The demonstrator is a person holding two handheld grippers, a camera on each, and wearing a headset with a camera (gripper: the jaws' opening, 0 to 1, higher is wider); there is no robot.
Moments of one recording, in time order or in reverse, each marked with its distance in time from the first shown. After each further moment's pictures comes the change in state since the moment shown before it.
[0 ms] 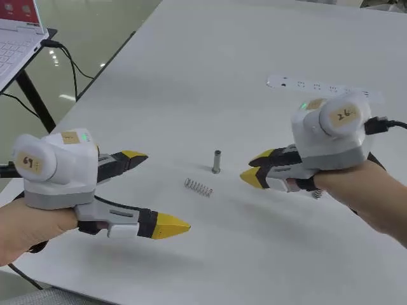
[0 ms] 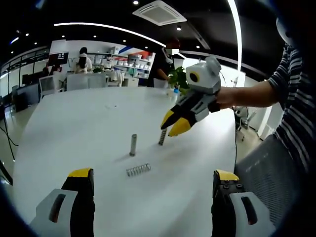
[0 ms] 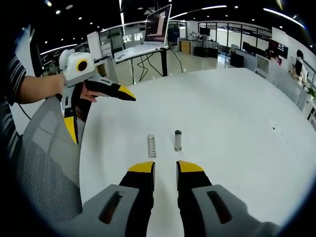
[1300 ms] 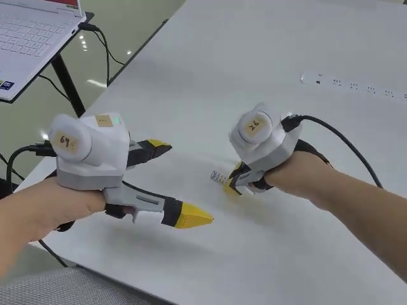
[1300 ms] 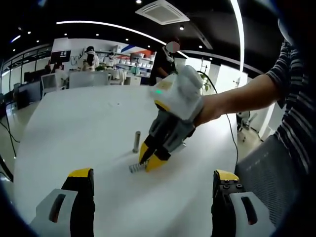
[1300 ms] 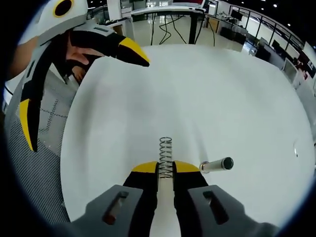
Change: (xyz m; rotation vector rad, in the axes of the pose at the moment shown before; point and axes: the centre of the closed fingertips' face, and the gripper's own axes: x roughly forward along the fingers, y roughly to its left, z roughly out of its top) left arm -0.005 0.005 -0.005 -0.017 0.010 0.015; right arm 0.093 0.023 -0.022 -0.188 0.285 0.077
